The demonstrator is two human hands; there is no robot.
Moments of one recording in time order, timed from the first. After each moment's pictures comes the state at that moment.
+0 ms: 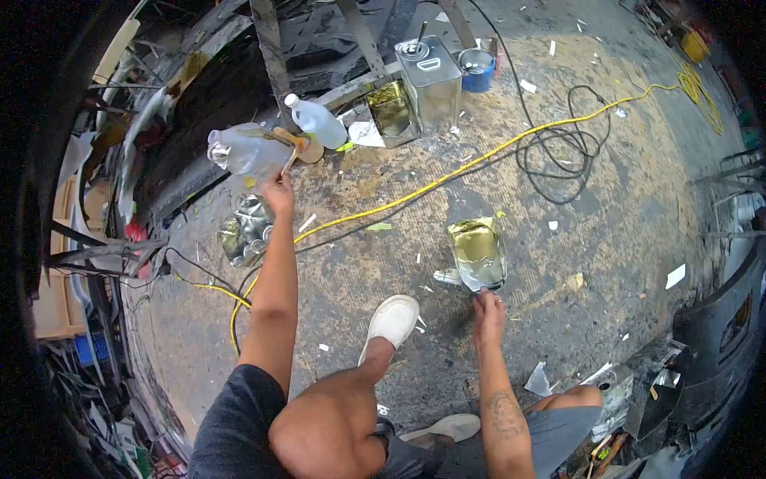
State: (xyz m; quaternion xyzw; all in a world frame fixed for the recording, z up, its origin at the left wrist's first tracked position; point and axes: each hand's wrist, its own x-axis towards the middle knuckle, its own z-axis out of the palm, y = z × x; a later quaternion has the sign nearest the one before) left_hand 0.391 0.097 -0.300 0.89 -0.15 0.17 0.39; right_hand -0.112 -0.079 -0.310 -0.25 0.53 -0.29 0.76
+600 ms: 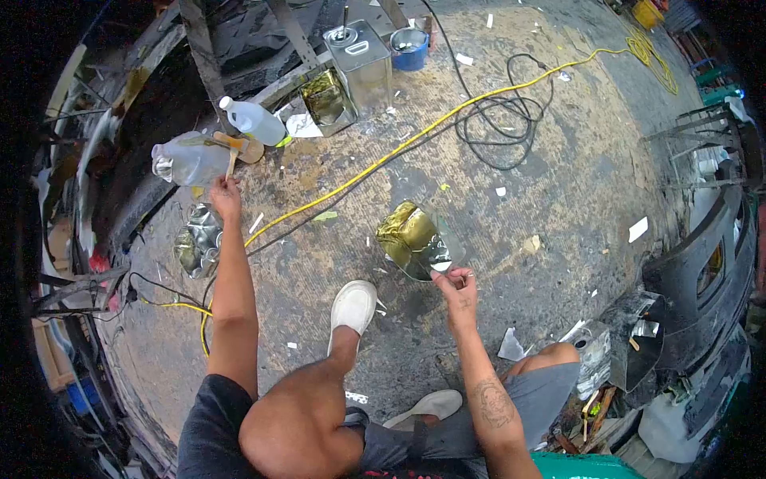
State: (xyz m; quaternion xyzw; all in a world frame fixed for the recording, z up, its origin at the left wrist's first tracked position) left_hand 0.377 0.095 -0.297 0.90 -0.16 0.13 0.39; right_hand -0.131 -0.083 -0.257 -0.38 0.52 -0.28 0.71
